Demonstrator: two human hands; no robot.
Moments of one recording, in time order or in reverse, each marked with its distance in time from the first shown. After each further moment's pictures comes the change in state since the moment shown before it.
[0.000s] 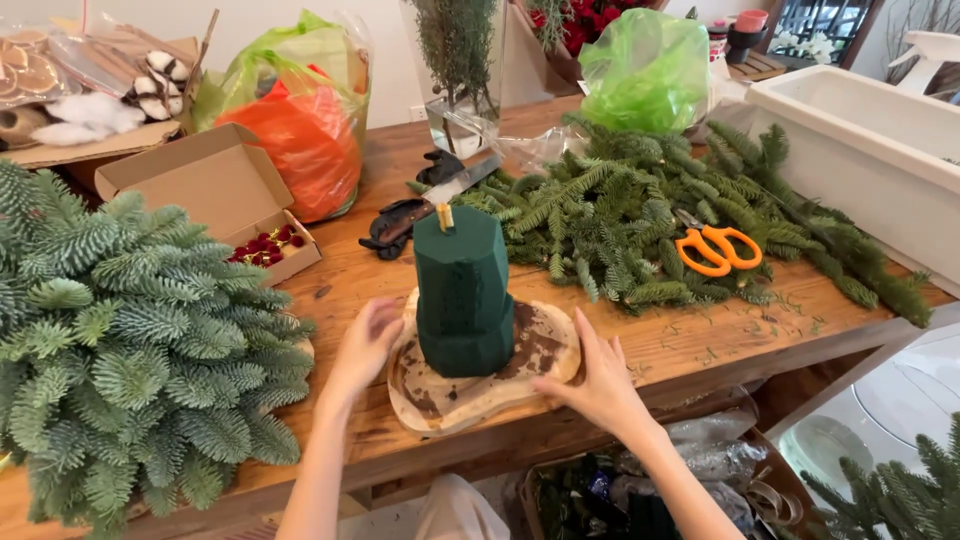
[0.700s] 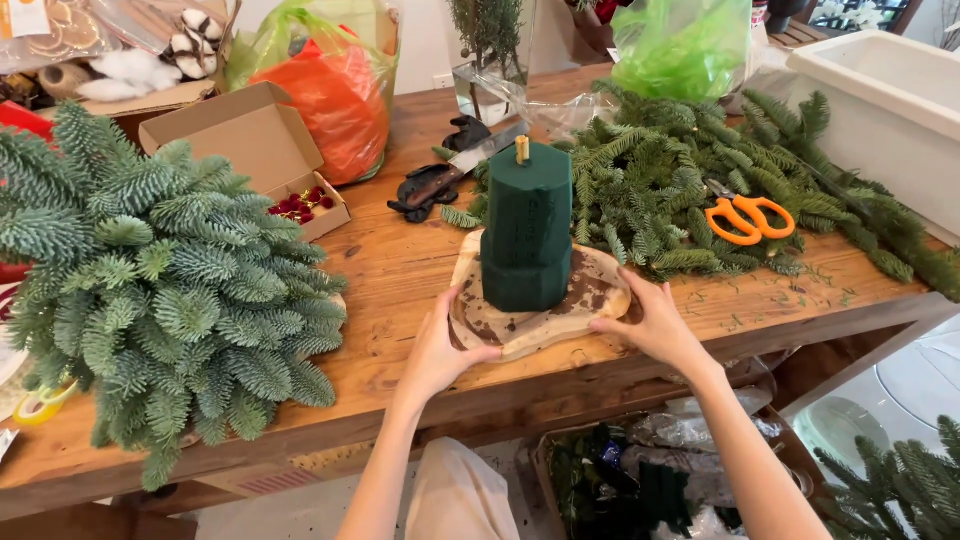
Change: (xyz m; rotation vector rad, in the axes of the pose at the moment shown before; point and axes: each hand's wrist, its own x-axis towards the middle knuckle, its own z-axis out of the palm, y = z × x) left_hand -0.081 0.040 0.035 0.172 -0.109 0.023; right_hand 0.029 0.058 -0.014 -0.060 0.039 -0.088
